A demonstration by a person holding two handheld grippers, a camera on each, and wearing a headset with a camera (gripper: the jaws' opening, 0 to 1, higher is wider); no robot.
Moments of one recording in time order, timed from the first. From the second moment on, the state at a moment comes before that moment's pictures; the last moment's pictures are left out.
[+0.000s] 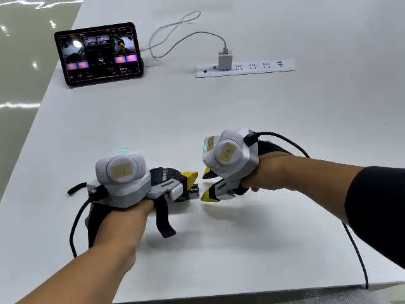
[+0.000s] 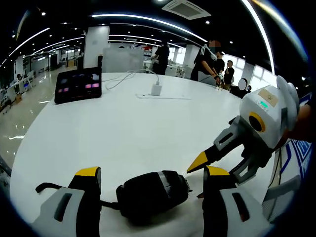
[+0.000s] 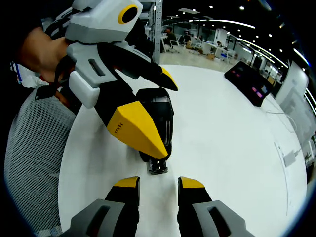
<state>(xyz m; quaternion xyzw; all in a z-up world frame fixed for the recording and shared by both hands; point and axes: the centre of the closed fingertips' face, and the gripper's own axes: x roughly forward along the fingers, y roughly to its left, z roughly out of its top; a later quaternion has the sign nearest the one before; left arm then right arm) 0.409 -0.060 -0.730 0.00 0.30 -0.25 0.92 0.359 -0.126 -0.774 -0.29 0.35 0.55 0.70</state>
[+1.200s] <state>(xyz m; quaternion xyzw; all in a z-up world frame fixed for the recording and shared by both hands) 0.378 -0.021 -0.716 0.06 0.30 -0.40 0.86 0.331 -0.222 -0.740 -0.19 0.34 0.47 0.79</state>
